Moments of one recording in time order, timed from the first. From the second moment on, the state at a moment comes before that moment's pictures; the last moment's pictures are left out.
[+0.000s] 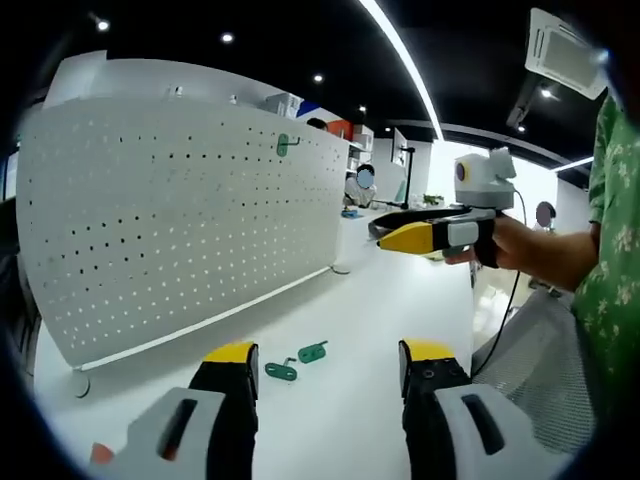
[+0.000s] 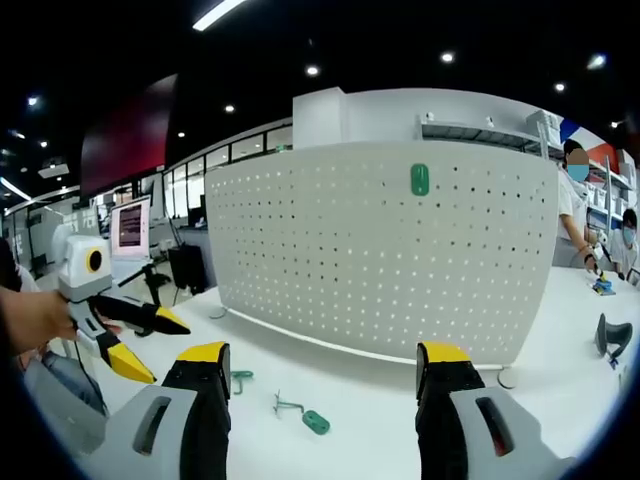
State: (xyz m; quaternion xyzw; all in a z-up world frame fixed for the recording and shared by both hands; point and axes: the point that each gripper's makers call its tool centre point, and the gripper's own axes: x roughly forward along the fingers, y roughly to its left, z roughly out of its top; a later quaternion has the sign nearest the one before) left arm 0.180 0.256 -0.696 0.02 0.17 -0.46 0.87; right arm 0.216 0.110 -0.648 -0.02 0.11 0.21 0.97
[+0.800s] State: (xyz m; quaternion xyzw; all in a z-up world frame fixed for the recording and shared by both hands) left arm 0.223 0.276 -0.748 0.09 0.22 -0.42 0.88; right arm 0.217 0.109 -0.655 -0.02 0.12 0.21 0.97
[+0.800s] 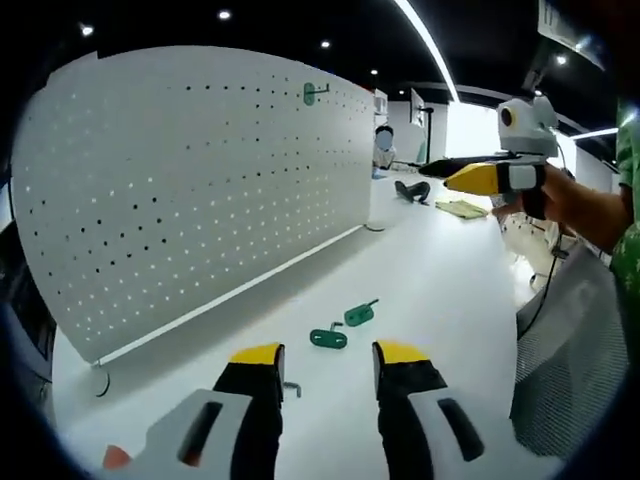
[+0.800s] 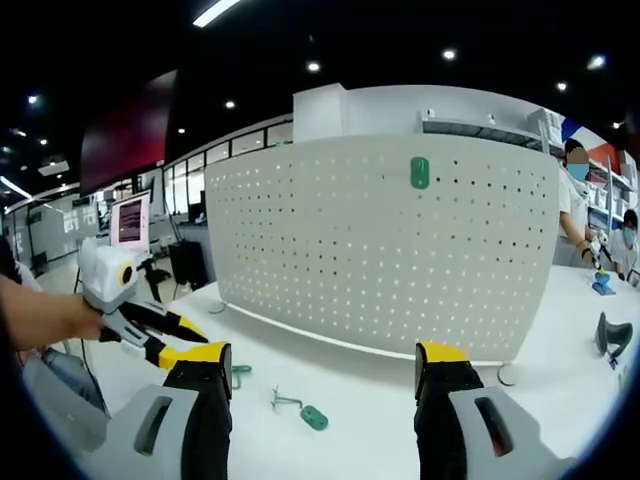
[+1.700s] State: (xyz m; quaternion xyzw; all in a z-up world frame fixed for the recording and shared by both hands) left arm 0.259 0.291 -0.802 0.17 0.27 -0.38 0.87; right arm 0.221 0.107 -0.663 -0.02 0.13 0.21 0.97
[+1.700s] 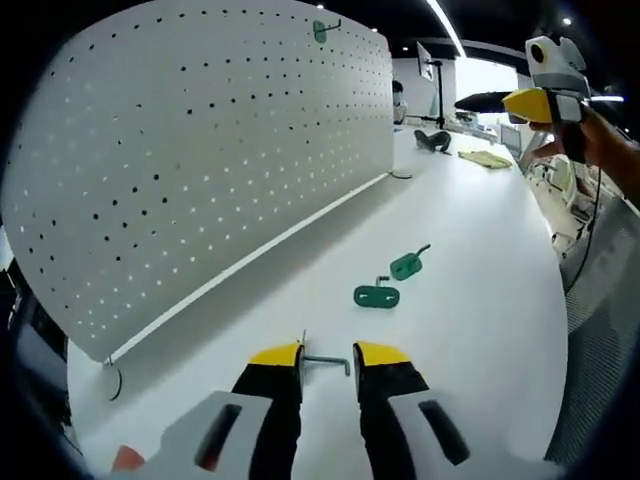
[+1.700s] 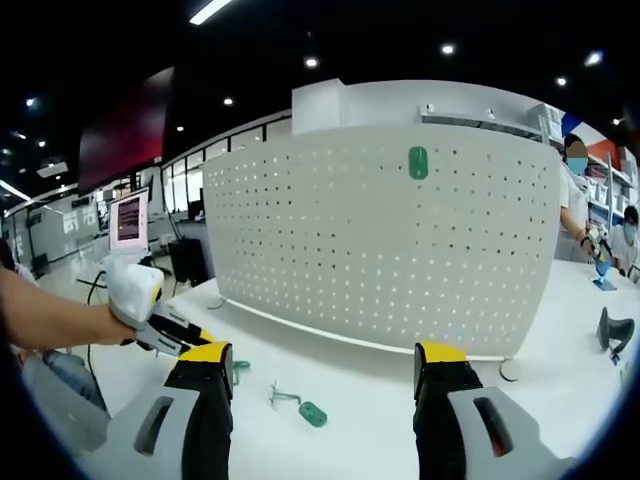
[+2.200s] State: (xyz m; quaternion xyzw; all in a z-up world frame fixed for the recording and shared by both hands) left arm 0.267 0.300 -0.824 0.18 0.29 -0.37 0.87; right arm 0.224 0.107 -0.664 -0.02 0.14 0.22 0.97
